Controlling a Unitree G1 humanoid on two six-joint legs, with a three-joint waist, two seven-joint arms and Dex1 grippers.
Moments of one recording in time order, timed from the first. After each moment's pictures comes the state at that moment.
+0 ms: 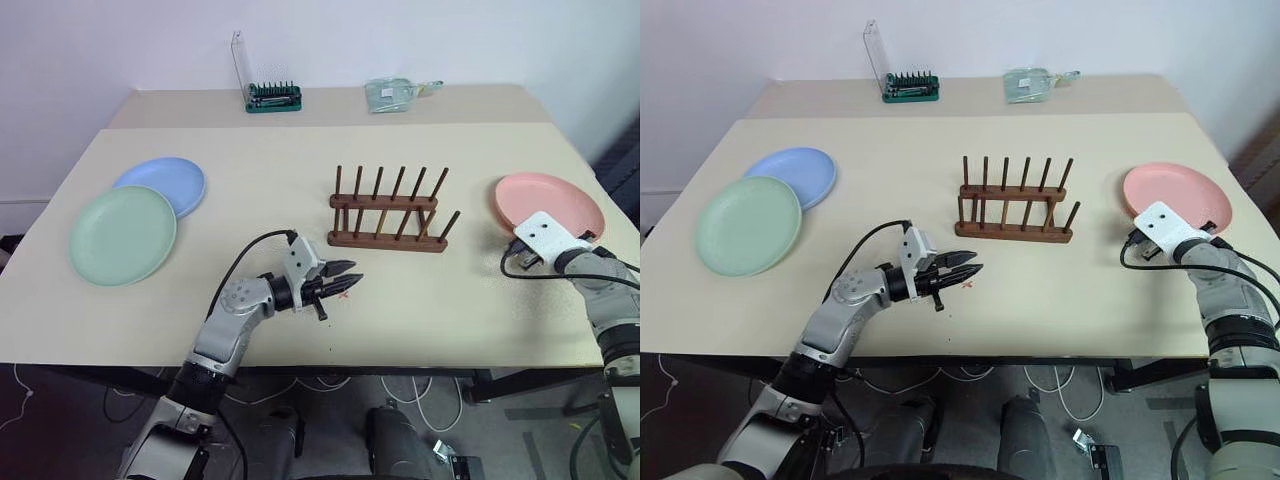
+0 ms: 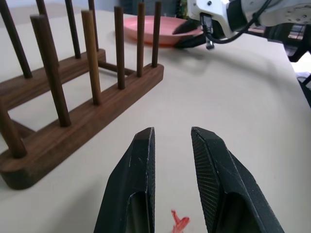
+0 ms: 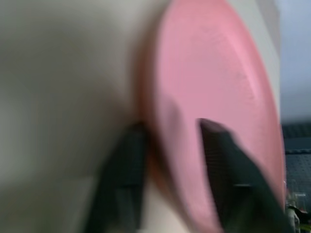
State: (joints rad) left arm -0.36 0.22 -0.24 0.06 -0.23 0.17 -0.84; right arm -0.57 -0.85 0.03 0.86 -0.26 -0.15 0.38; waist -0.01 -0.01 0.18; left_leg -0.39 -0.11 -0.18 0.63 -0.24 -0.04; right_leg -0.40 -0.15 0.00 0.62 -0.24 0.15
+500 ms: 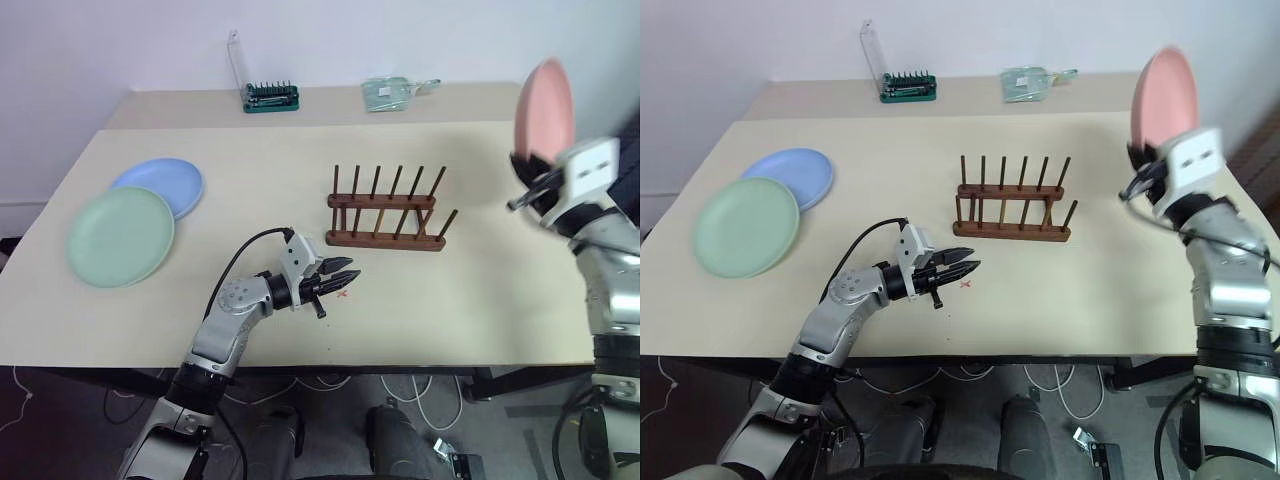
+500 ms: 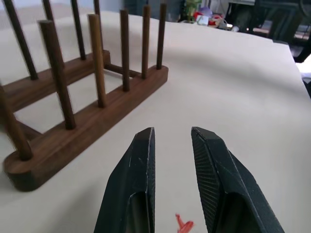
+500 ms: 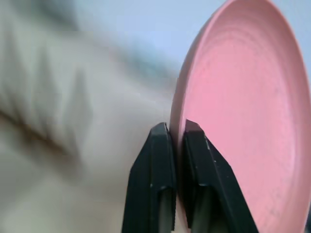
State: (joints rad) left arm -0.36 0.22 -0.22 0.04 -0.23 0.19 -0.83; right arm -0.45 -0.73 -0.34 0.01 0.49 0.22 0.53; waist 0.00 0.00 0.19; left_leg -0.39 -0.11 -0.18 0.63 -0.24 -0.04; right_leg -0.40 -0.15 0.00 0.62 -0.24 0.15
